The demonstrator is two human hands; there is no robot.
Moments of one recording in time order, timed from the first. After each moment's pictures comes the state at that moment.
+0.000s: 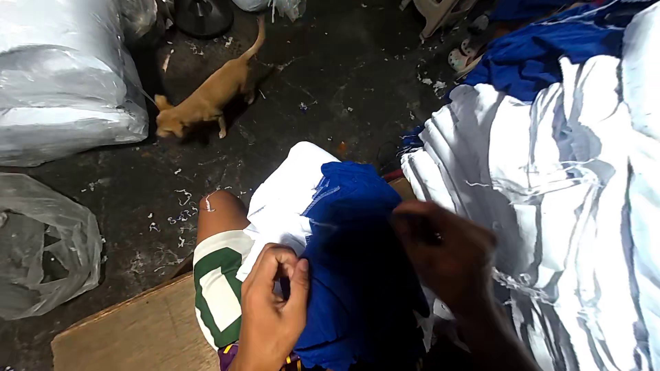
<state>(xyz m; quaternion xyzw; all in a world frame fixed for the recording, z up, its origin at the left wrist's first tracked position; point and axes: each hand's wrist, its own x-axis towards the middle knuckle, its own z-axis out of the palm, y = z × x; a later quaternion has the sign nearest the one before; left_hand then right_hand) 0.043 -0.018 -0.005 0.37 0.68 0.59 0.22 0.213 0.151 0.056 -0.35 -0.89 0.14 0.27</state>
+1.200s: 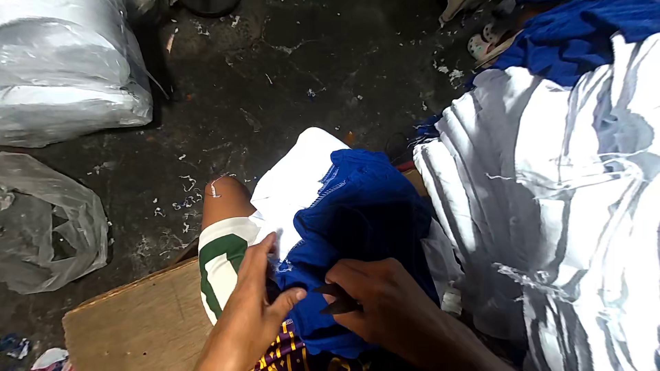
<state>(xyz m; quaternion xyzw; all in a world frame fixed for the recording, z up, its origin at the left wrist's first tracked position) 0.012 -0.061 -0.006 0.39 0.75 0.38 0.38 0.179 0.087 0.041 -0.15 -0.94 0.28 0.09</state>
